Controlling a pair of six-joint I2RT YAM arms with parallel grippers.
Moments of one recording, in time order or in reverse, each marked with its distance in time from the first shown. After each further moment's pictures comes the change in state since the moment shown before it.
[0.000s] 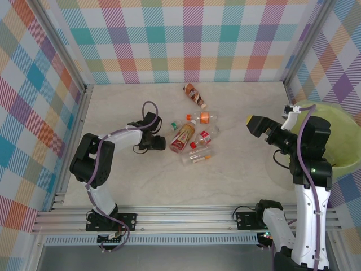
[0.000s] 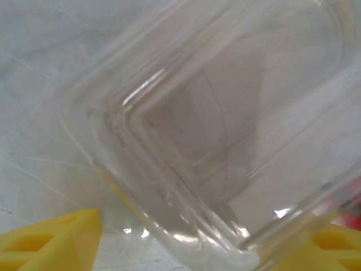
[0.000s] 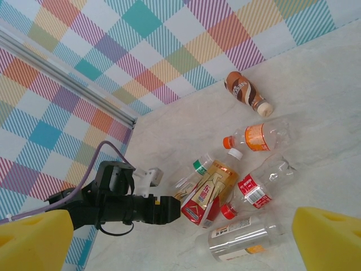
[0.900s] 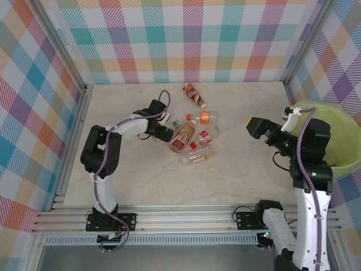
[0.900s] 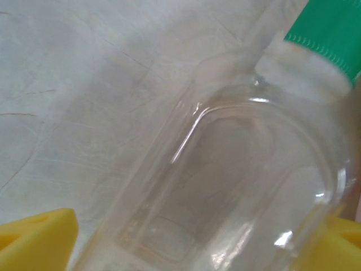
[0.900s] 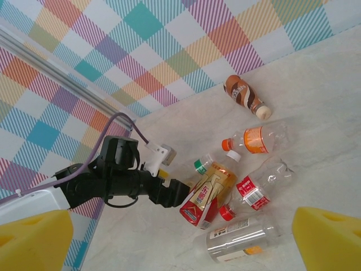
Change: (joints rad) left arm 0.008 0.161 0.267 -0.029 0.001 0.451; right arm 0.023 -0.032 -0.002 -0.002 0.038 -0.001
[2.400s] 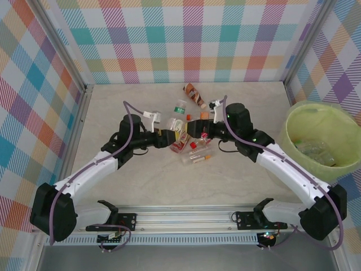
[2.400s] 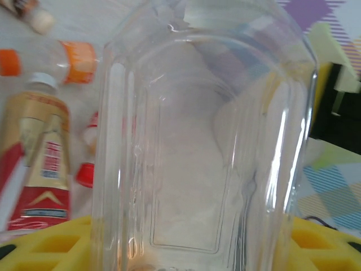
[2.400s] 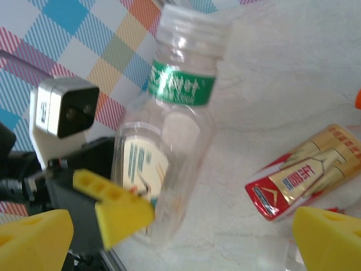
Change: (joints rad) left arm -0.081 -0.752 -0.564 0.576 0.645 -0.610; right arm 0.726 0.477 -0.085 0.525 0.265 0.077
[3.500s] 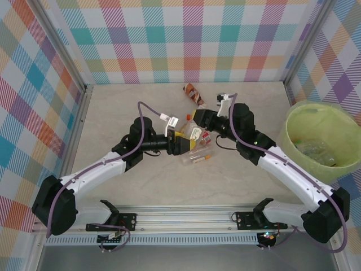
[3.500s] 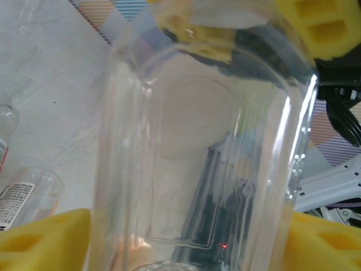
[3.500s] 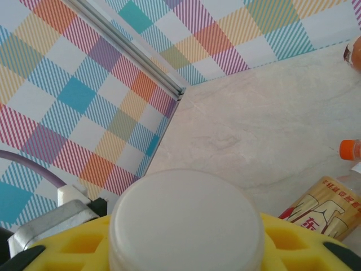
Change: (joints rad) left arm -0.143 0.054 0.018 0.193 0.103 -0.038; right arm 0.026 -0.057 -0.018 0.121 0.223 0.127
